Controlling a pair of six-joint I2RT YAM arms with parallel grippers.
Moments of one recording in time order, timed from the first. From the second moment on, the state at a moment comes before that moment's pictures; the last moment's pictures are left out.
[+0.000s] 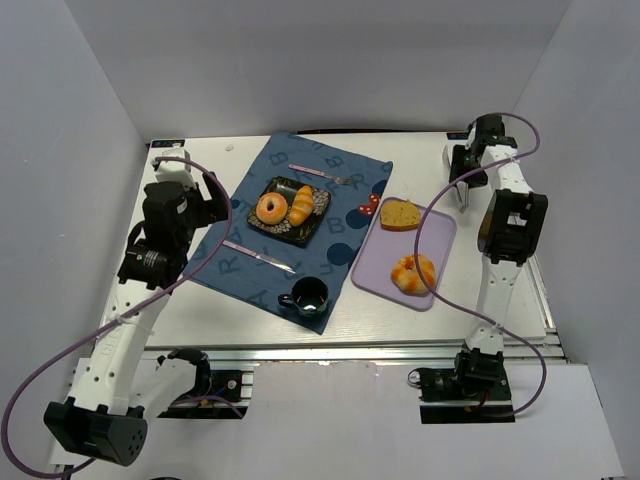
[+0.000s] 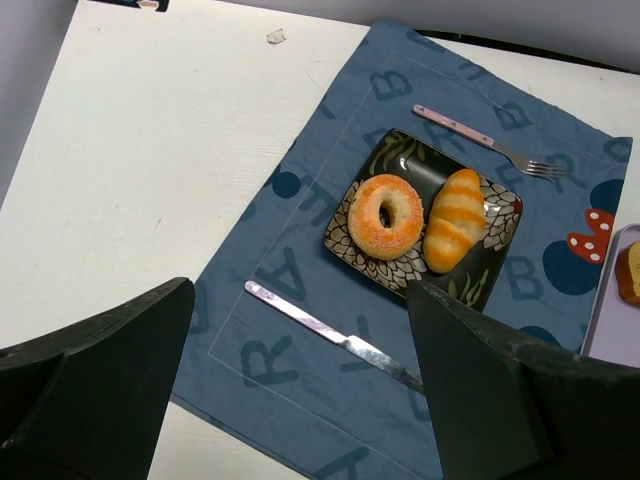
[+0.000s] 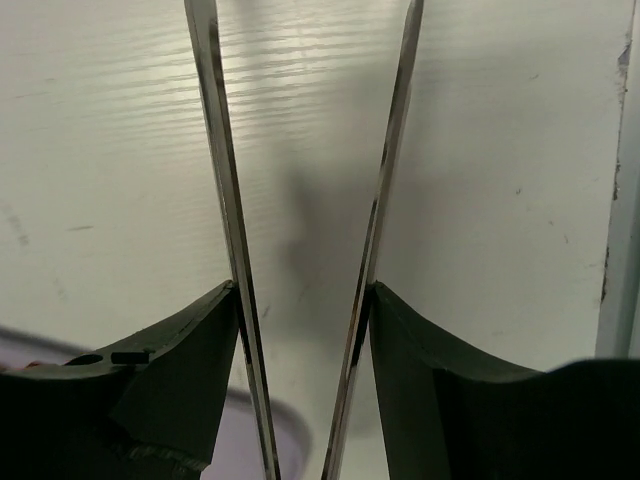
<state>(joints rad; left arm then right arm) -0.22 0.93 1.04 -0.42 -0.24 -0.22 -0.10 2.35 2.13 -0.79 -0.05 0.00</state>
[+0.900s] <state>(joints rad) -0.22 0.83 0.95 -0.29 -0.31 -0.28 -0.10 1.26 1.47 -0.53 -0.13 0.21</state>
